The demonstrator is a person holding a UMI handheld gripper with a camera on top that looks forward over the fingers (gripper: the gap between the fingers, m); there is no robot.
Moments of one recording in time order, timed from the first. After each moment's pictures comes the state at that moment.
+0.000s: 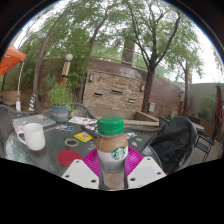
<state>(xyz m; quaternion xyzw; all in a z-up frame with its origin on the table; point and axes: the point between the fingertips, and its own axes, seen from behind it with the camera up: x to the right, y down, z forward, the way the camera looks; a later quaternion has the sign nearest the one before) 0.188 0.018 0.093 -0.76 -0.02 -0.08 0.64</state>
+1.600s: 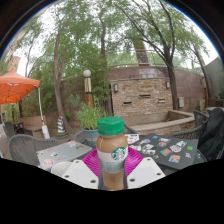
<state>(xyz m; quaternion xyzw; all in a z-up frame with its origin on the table) 0.010 0.121 0.131 -0.73 -0.05 0.12 0.67</state>
